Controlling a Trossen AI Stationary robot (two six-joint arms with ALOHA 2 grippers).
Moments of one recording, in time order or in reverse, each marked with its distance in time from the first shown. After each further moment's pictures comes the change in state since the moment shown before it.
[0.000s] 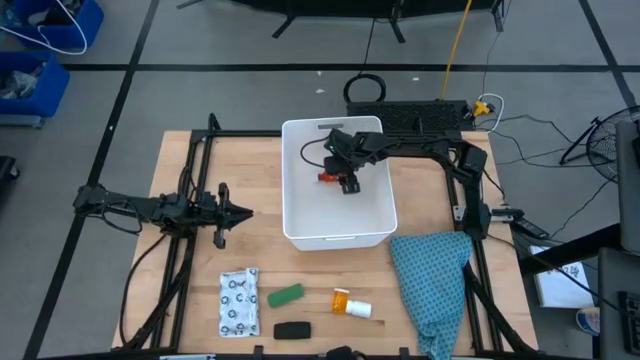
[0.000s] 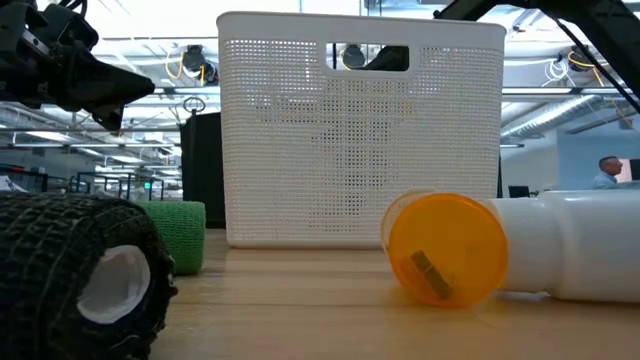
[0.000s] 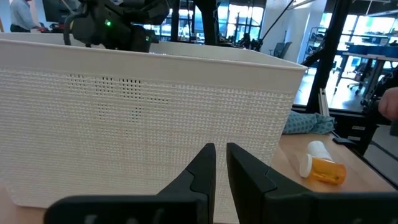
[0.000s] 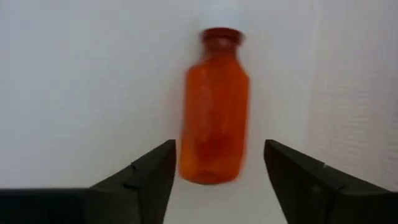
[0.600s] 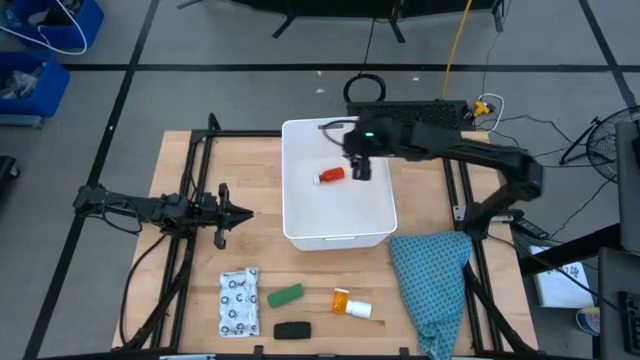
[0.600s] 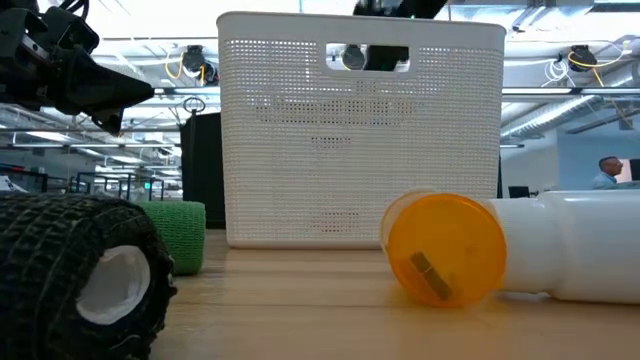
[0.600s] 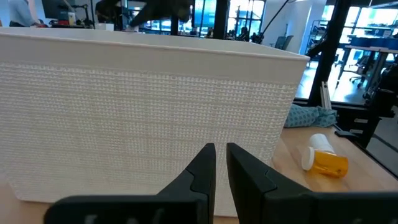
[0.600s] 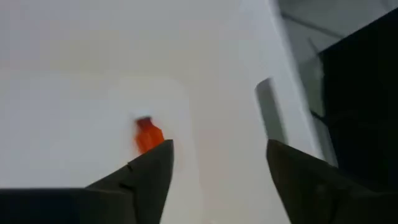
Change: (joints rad) left arm 0.000 0.000 0.000 -0.023 0.000 0.007; right arm 0.111 -0.494 0.000 -0.062 0.187 0.191
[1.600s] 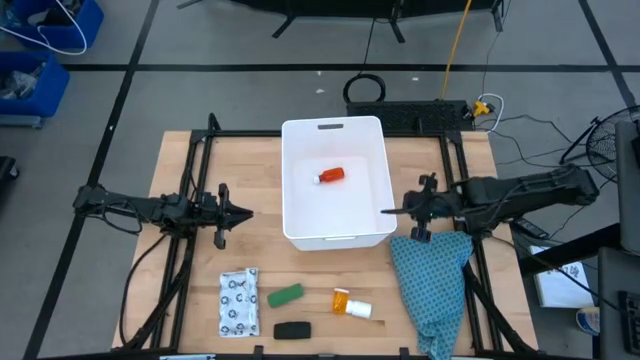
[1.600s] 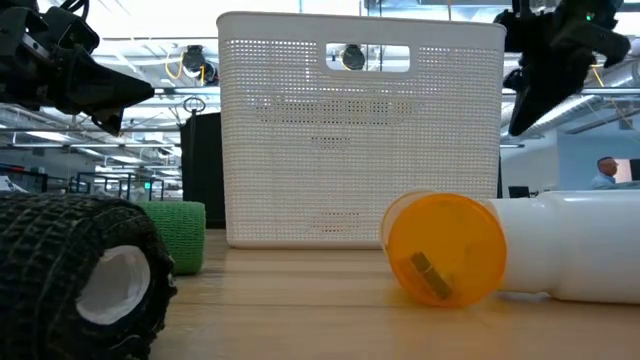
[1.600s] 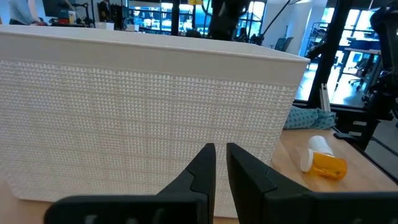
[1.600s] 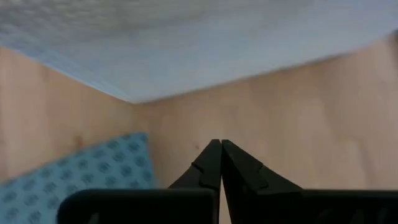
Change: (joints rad) left arm 0.000 0.000 0.000 0.002 -0.001 -0.014; right arm 0.434 -0.560 -0.689 -0.213 0.063 0.674
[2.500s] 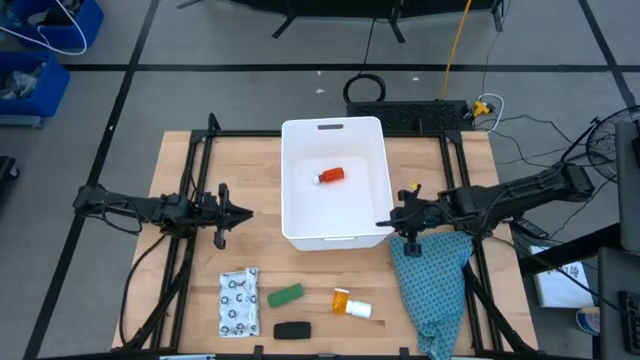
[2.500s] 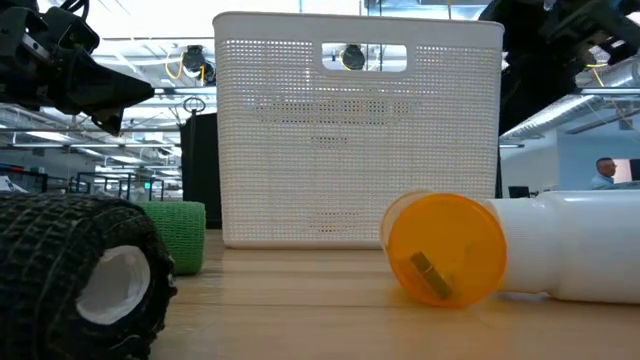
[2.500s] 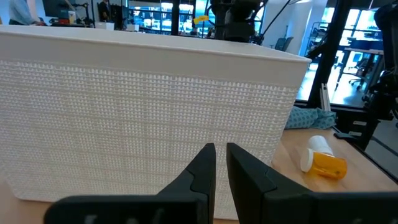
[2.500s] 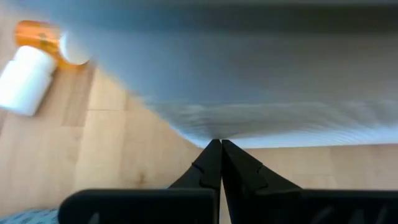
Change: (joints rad) left arm 0.000 0.000 0.000 0.000 0.000 0.001; right arm 0.062 0.075 -0.076 0.324 -0.172 -0.117
